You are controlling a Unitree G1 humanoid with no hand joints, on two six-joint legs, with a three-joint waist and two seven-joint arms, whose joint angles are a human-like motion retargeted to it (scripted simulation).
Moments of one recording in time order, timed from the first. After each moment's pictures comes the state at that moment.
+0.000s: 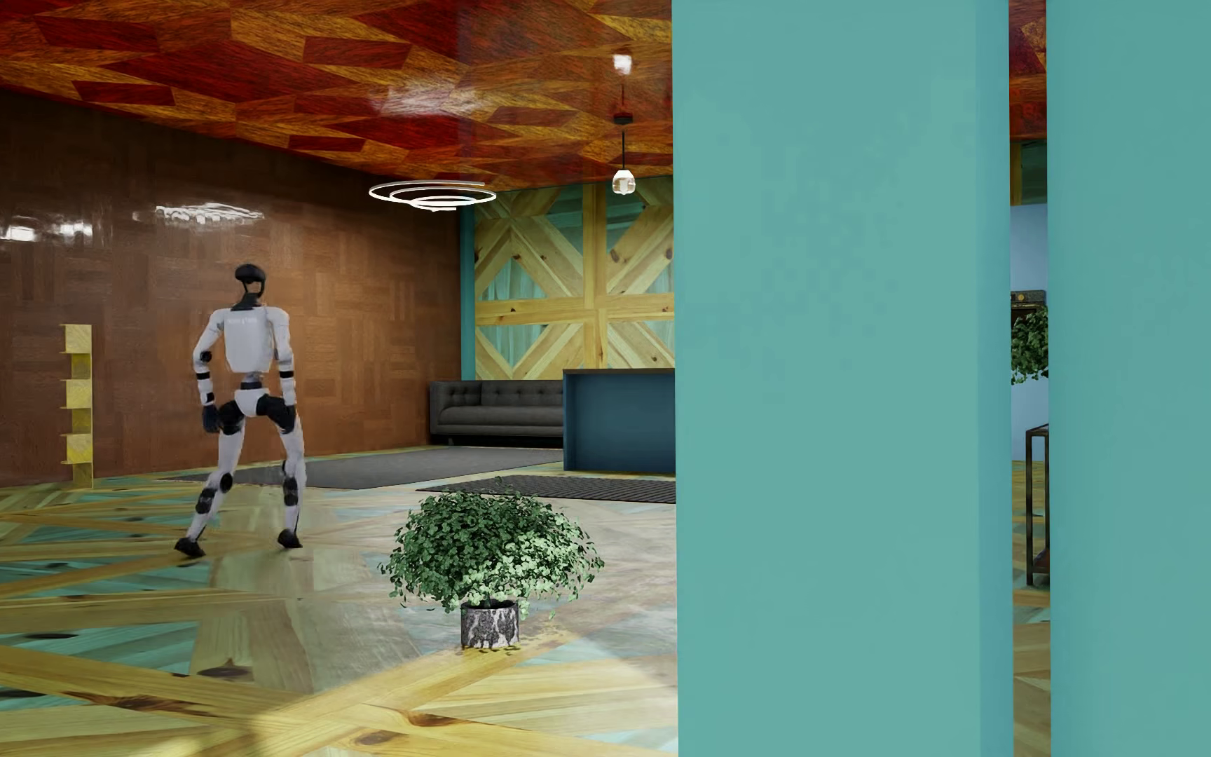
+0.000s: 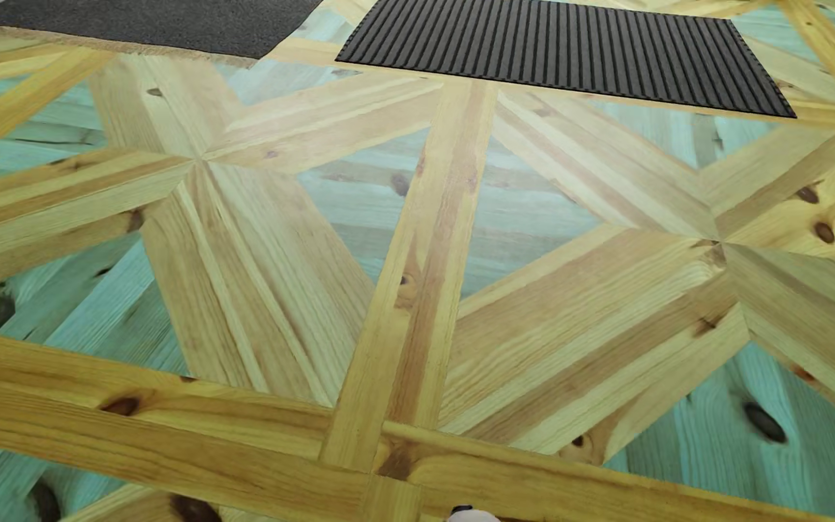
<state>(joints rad) 0.13 -0.49 -0.04 0.18 0.07 0.02 0.00 0.00 0.08 0.58 0.74 0.37 0.29 -0.31 0.22 0.38 -0.35 0.00 0.00 -0.44 0.65 0.80 0.90 0.00 0.00 0.00 0.00 0.00 0.00</state>
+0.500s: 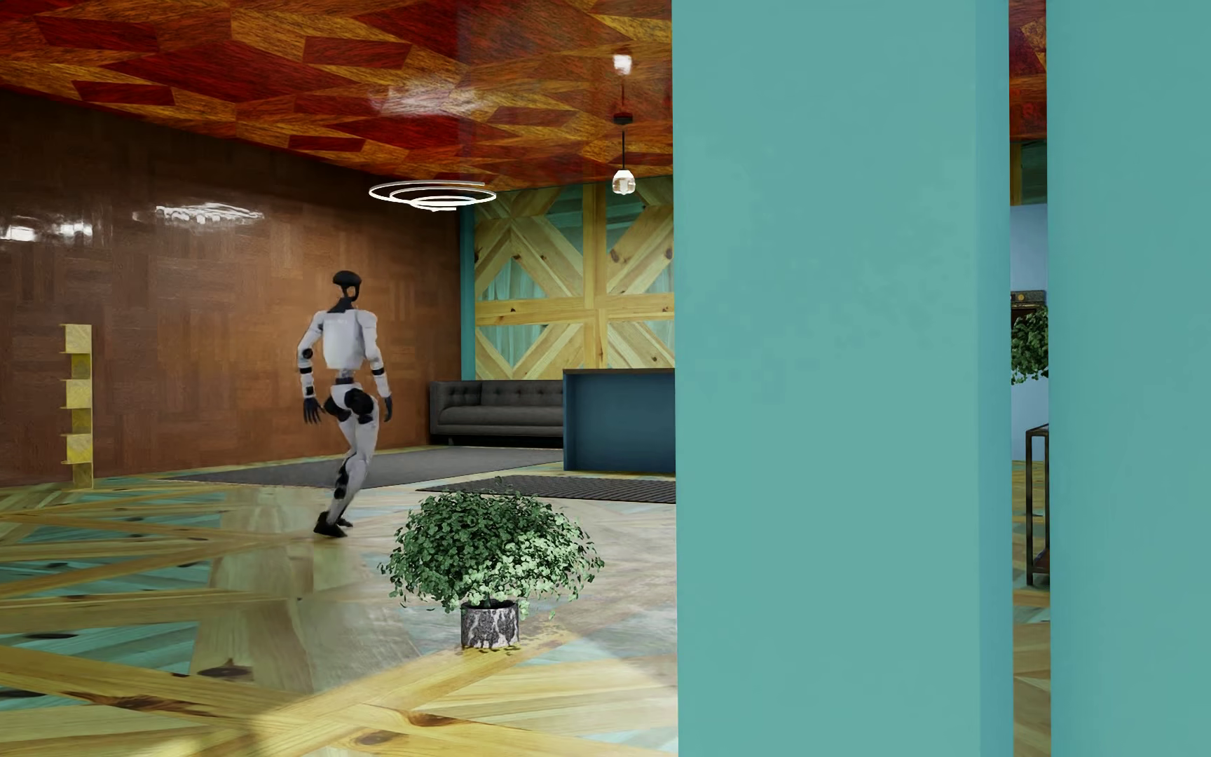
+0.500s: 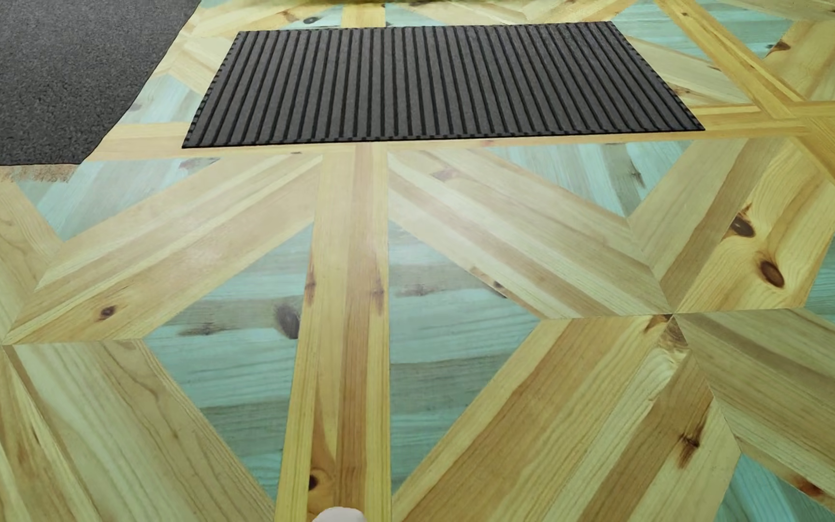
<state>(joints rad) -0.37 0.09 0.17 0.12 0.19 0.05 0.00 0.00 0.12 0.94 0.47 0.36 0.20 -0.24 -0.20 0.38 -0.39 0.00 0.00 -0.48 0.53 0.87 0.73 0.00 0.00 0.00 0.00 0.00 0.00</state>
